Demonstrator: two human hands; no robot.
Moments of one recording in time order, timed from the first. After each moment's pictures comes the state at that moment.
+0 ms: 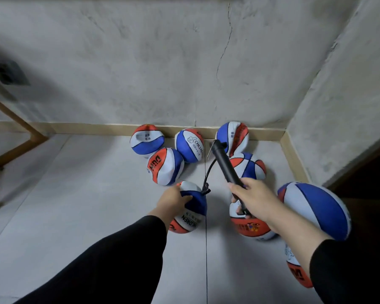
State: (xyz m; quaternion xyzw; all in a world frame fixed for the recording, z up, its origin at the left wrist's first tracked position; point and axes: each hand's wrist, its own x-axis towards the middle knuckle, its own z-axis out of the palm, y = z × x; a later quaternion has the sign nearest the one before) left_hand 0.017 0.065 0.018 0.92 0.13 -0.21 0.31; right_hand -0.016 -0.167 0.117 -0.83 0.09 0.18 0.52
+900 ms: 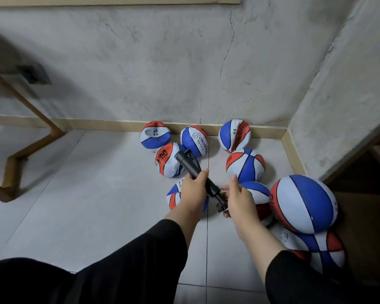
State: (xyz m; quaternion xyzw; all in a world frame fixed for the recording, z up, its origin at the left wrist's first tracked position) left_hand -0.054 -0.014 0.107 0.61 0.28 -0.04 0.74; right_hand -0.072 -0.124 0.104 -0.77 0.20 0.11 0.60
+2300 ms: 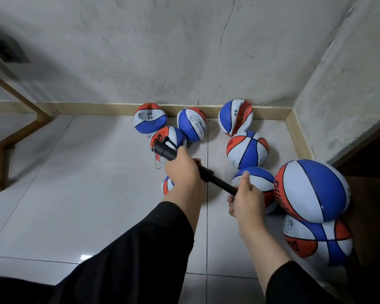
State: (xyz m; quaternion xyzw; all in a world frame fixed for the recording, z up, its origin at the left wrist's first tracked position) left_hand -0.019 -0.012 0.115 0.46 0.46 0.07 0.76; right_hand -0.074 -0.130 0.072 -0.71 0.32 0.05 0.62
